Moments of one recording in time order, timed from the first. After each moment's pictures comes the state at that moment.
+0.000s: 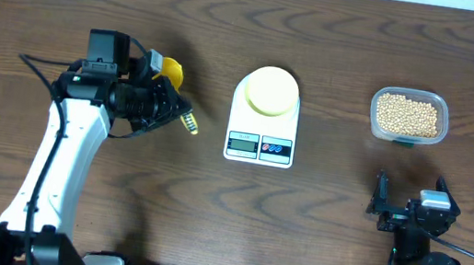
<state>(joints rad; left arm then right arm) 0.04 1.45 1.13 -0.86 0.64 -0.52 0.01 0.01 0.01 -0.07 0.02 -0.06</state>
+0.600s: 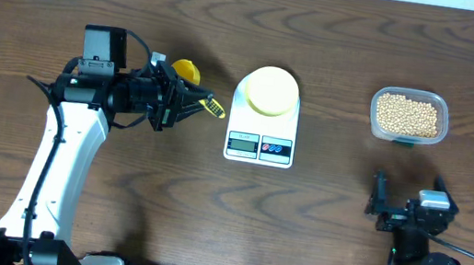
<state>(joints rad) 0.04 1.43 1.13 -0.75 0.99 -1.07 0.01 0.01 0.01 -0.06 -0.04 -0.03</state>
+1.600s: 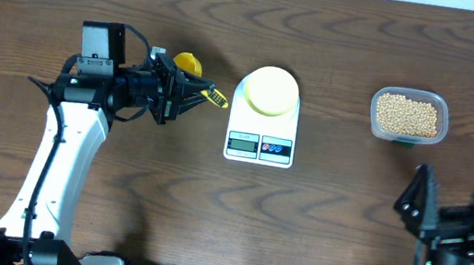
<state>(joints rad) 0.04 1.43 1.13 -0.65 1.02 -1.17 0.01 0.19 0.28 0.50 -0.10 0.26</state>
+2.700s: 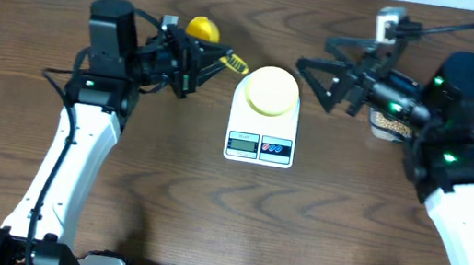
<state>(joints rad) -0.06 1.43 1.13 -0.16 1.00 -1.55 0.24 1.31 1.13 0.11 -0.88 0.55</state>
